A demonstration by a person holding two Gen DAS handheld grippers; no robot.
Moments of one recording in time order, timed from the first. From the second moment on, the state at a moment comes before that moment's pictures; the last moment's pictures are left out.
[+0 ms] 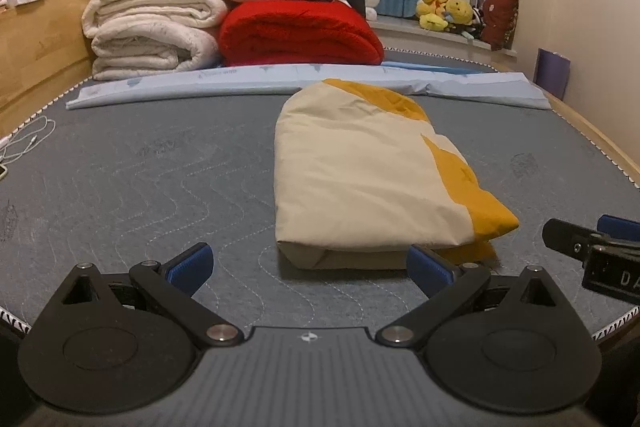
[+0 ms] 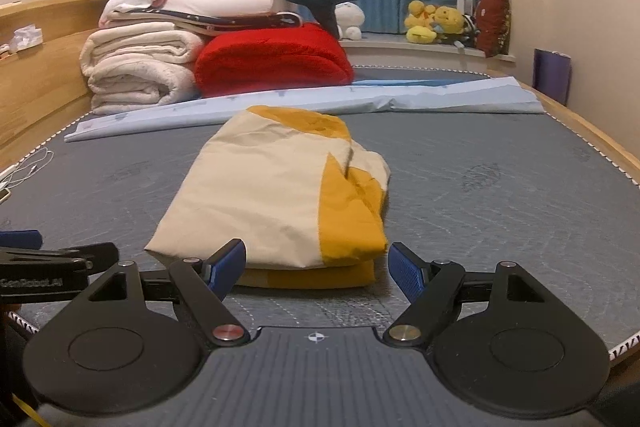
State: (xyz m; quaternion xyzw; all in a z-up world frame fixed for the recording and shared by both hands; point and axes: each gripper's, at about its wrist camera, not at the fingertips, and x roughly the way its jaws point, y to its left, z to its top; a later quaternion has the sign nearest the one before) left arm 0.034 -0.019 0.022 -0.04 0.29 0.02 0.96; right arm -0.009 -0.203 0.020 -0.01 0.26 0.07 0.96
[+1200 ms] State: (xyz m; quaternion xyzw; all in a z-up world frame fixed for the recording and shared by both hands) left arm 0.038 -0.028 0.018 -0.03 0.29 0.00 0.96; right arm -0.012 -0.183 0.022 -0.01 0.25 0.10 0.96
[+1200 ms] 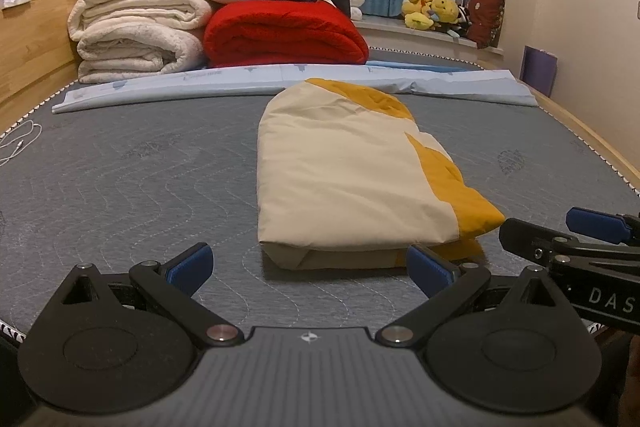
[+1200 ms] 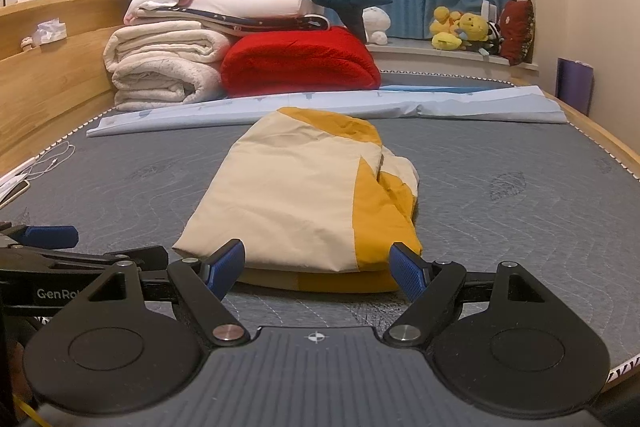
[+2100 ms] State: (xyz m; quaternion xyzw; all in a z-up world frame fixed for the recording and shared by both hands) left arm 0.041 -0.027 0.015 -0.04 0.29 -0.01 0.96; right arm -0.011 -0.180 0.017 -0.01 0.26 0.10 0.96
